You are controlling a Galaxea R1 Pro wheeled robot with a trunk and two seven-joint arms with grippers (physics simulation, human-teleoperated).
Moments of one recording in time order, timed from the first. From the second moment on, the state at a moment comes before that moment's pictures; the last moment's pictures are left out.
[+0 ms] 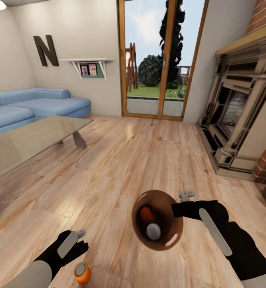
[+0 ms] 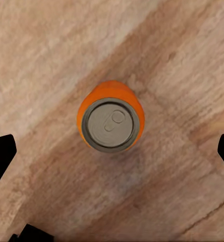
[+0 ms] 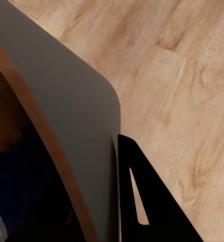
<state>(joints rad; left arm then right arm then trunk) -0.61 0.08 -0.19 -0.47 0.88 0.57 0.54 -0.49 -0.24 0.26 -1.48 -0.45 1.05 0.01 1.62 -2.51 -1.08</state>
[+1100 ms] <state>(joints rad) -0.62 0.08 -0.22 -0.43 0.73 0.43 0.38 -0.46 -0.48 0.26 -1.61 -0.71 1.05 0.01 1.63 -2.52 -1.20</state>
